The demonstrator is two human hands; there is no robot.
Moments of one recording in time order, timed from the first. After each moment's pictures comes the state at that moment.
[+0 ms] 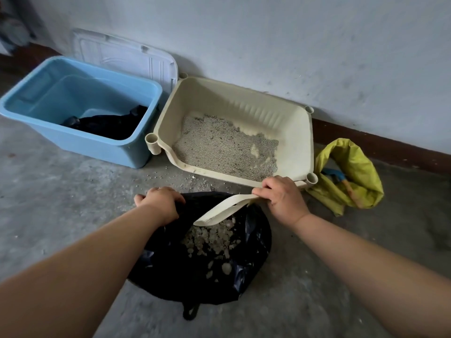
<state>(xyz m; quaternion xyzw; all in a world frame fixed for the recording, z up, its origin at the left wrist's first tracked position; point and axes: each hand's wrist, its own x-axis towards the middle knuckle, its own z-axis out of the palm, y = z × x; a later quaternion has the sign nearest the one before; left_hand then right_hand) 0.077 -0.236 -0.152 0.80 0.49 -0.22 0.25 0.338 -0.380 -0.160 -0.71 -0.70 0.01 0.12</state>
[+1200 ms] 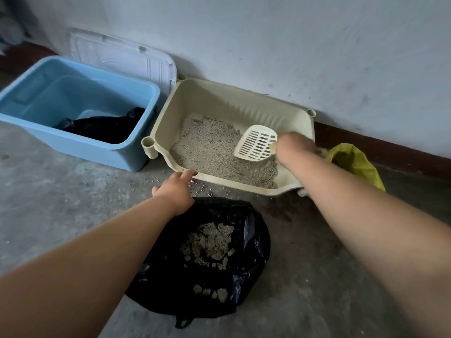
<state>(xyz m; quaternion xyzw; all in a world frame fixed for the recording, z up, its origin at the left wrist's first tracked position) 0.118 -0.221 -0.160 0.80 0.51 -0.11 0.30 0.380 -0.266 -0.093 -0.90 -0.42 0.07 -0.14</state>
